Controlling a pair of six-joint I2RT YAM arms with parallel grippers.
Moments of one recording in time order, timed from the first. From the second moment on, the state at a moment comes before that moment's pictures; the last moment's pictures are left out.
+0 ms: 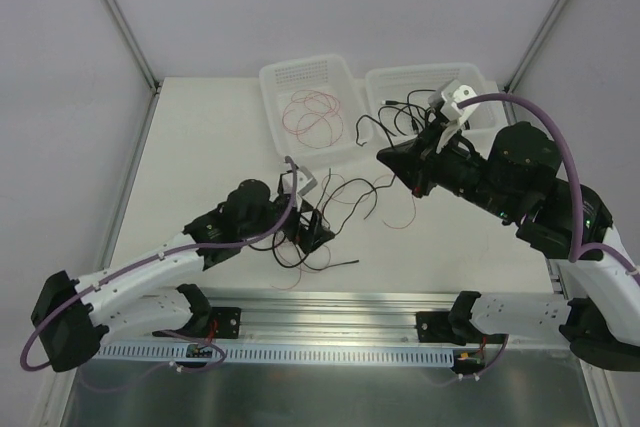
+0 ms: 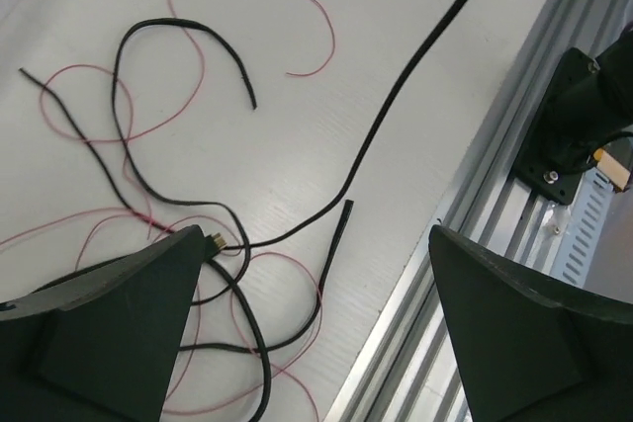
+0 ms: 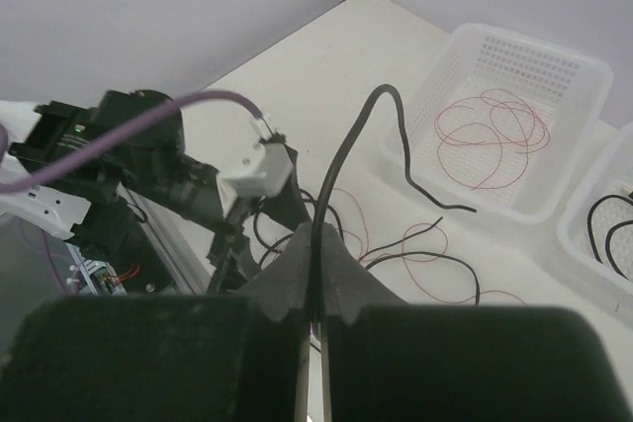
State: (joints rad) left arm -0.81 0.93 0.64 -0.07 0.25 -0.22; right arm 1.02 1.03 1.68 -0.79 0.13 0.11
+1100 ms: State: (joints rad) left arm -0.85 1.14 1.14 -0.16 0.12 -0.39; right arm 1.02 0.88 1.17 -0.79 0.27 0.22
